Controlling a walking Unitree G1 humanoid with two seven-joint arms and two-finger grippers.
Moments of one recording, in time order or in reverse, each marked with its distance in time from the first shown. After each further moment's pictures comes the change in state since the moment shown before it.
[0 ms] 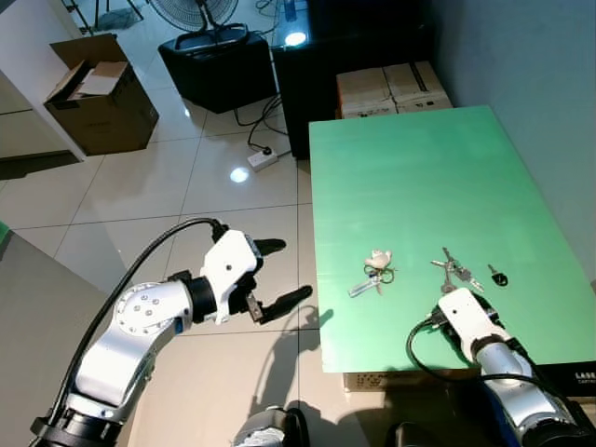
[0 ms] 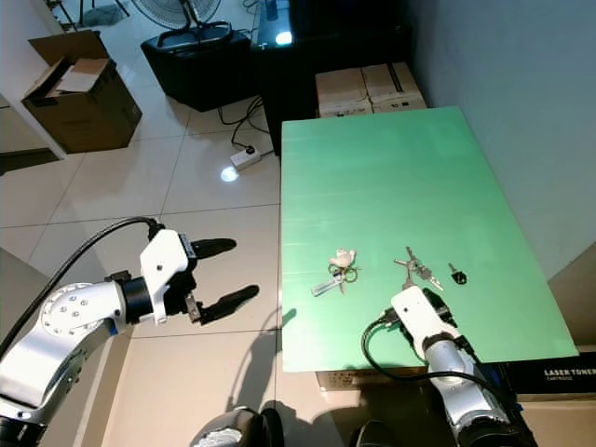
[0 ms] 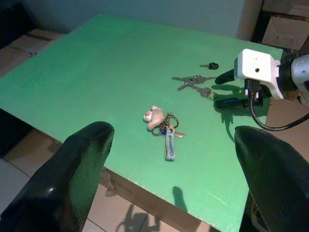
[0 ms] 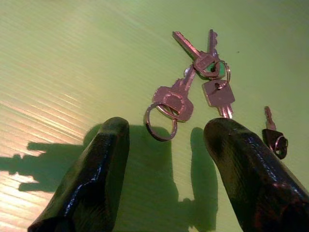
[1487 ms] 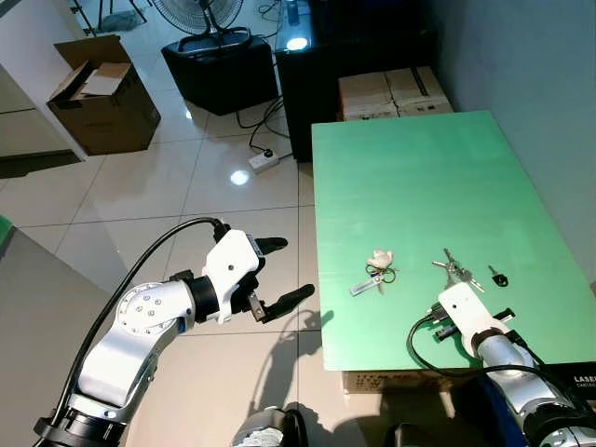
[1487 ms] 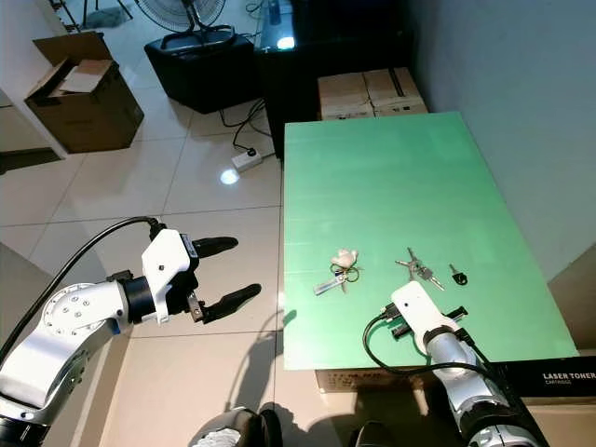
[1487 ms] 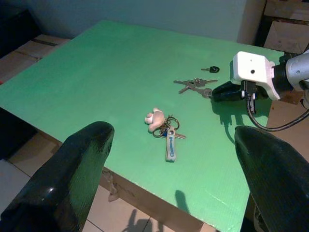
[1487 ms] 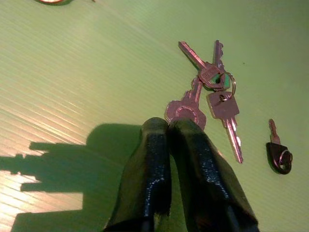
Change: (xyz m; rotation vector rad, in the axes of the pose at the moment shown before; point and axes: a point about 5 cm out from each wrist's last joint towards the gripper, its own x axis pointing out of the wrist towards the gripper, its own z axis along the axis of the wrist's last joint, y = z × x) left arm 0.002 -0.001 0.001 0.000 -0.006 0.006; right arm 0.008 -0.005 0.000 -0.007 -0.001 0.047
